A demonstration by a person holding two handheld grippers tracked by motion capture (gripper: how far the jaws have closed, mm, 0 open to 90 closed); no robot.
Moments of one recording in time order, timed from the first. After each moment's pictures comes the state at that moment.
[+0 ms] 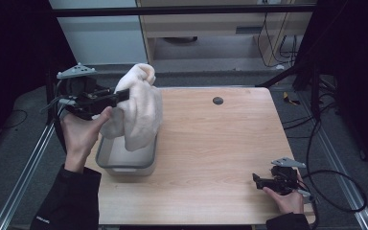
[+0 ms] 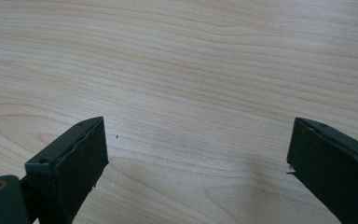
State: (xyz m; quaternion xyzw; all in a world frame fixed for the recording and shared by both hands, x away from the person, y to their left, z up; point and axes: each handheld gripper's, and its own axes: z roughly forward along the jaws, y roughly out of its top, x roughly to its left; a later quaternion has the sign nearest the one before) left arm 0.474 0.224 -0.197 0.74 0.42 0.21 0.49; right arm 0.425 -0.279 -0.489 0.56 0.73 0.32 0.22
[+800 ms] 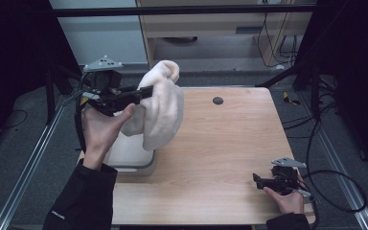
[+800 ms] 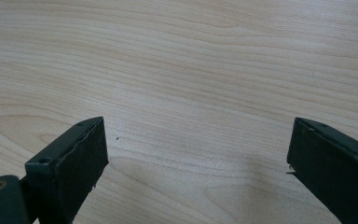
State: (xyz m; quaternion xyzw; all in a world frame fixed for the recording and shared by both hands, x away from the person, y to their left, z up) left arm 0.471 0.171 -0.183 0.76 0.38 0.19 0.49; right arm 0.426 -0.281 -0.489 0.56 0.74 0.32 0.22
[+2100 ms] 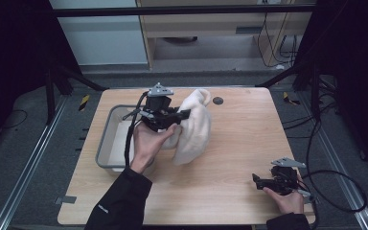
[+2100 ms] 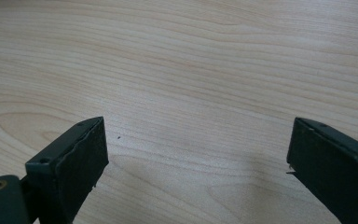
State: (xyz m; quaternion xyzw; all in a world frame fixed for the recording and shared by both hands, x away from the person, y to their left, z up) left arm 0.505 0.095 -0.278 0.79 0.36 0.13 0.47; right arm 0.425 -0.279 -0.489 0.56 0.74 0.32 0.22
